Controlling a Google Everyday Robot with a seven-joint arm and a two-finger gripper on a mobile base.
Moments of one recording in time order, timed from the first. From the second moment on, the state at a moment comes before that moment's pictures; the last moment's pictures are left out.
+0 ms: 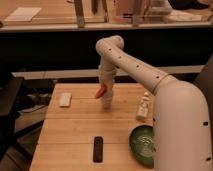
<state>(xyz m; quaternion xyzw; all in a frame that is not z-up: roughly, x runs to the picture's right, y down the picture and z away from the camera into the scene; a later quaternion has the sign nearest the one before) 0.004 -0.008 0.805 -0.32 -0.18 -0.34 0.87</state>
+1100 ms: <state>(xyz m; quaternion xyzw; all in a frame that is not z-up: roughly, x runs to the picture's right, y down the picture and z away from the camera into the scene) 0.015 -0.020 0.816 -0.31 -0.16 -0.31 0.88</state>
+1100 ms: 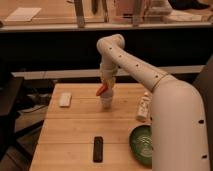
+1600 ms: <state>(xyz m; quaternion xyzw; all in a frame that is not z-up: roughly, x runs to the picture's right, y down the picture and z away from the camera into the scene) 0.020 -0.027 0.822 -0.31 -0.15 -0.30 0.89</state>
